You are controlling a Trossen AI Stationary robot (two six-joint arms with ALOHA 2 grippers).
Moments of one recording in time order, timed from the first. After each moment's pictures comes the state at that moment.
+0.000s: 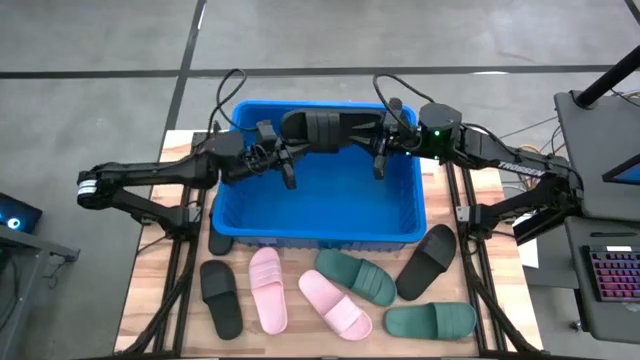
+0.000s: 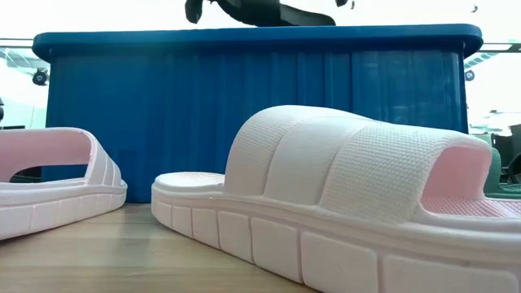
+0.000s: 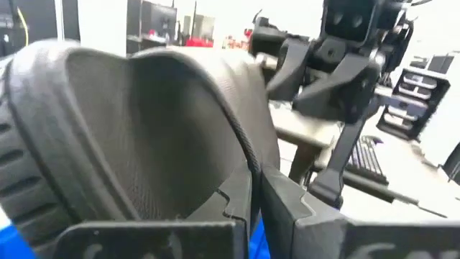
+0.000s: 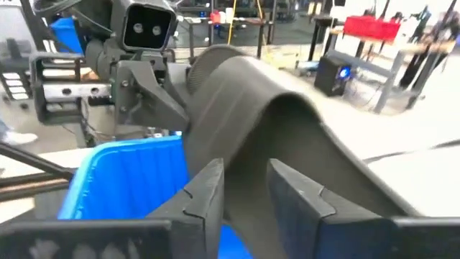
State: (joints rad) left arm 0.14 1.18 1.10 0.13 -0.26 -0.22; right arm -0.22 1.25 1.35 -0.25 0.05 -0.05
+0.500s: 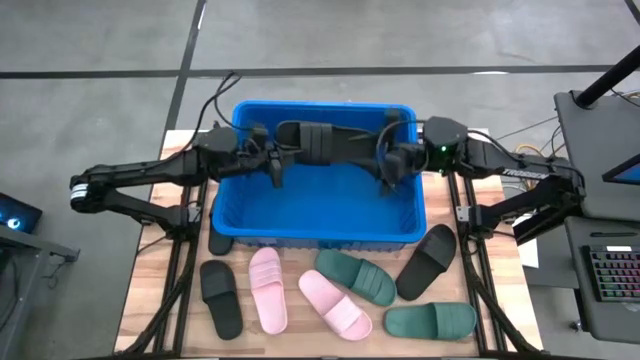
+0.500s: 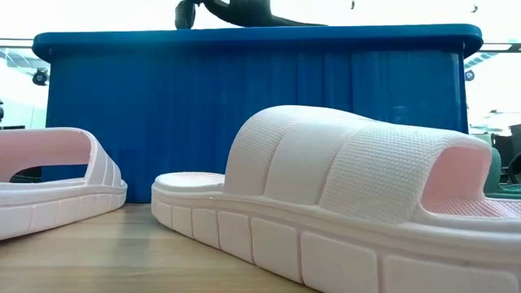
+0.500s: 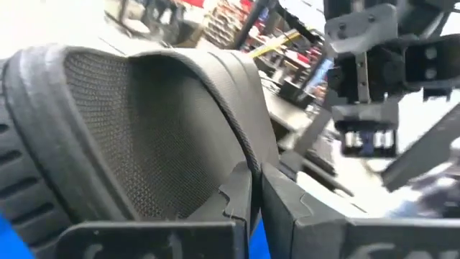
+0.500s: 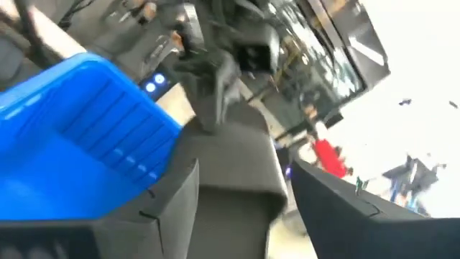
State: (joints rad) left arm 0.19 1.11 1.09 -0.03 -0.10 -0.52; right arm -0.11 1.24 1.35 -0.23 0.08 -0.88
